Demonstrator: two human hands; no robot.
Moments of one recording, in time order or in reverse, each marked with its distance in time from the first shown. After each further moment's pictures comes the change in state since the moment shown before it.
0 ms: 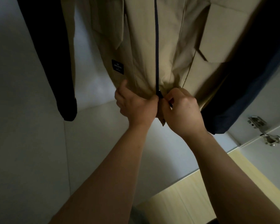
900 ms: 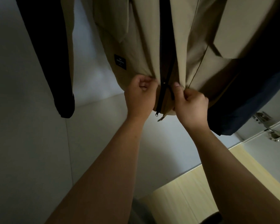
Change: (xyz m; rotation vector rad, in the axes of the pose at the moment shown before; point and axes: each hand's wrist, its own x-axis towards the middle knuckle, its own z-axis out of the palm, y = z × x) left_hand 0.014 -0.003 -0.004 -0.233 -0.183 0.133; right_hand 0.000 0.021 0.017 0.242 0.170 0.359
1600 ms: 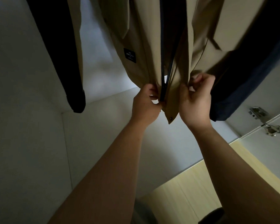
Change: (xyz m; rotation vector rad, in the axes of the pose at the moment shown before) left_hand -0.008 -0.028 0.011 0.182 -0.353 -0.009; right_hand 0.001 0.012 -0.007 0.256 0.067 -0.133
